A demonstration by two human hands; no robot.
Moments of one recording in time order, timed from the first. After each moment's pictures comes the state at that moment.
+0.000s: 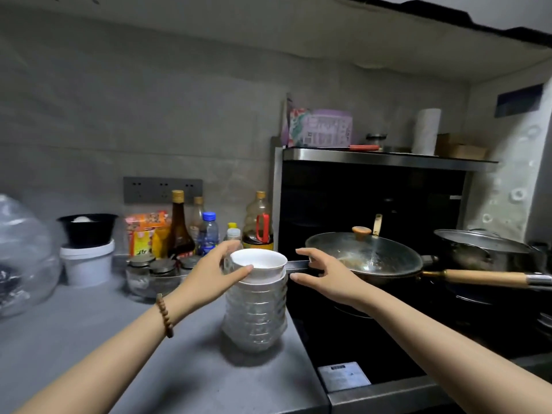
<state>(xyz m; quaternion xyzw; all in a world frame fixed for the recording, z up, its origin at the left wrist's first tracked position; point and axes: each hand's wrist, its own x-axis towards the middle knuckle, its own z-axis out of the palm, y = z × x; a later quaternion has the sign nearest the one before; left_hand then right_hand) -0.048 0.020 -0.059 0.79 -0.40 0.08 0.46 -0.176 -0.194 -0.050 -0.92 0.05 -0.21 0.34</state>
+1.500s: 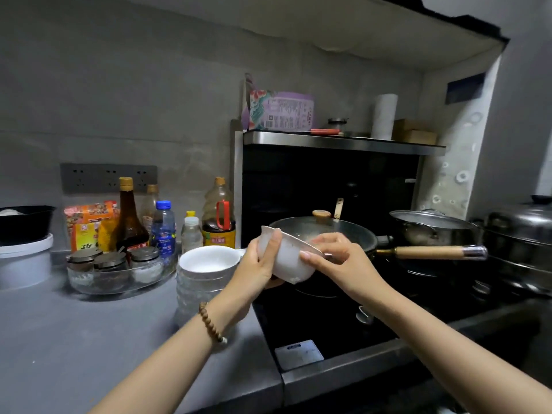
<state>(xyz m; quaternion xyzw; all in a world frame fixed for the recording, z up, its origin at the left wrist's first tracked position) -0.137 -0.099 -0.069 0.58 -0.38 -0.17 0.70 -0.263 -0.224 -0.049 -0.84 0.06 -0.34 0.42</state>
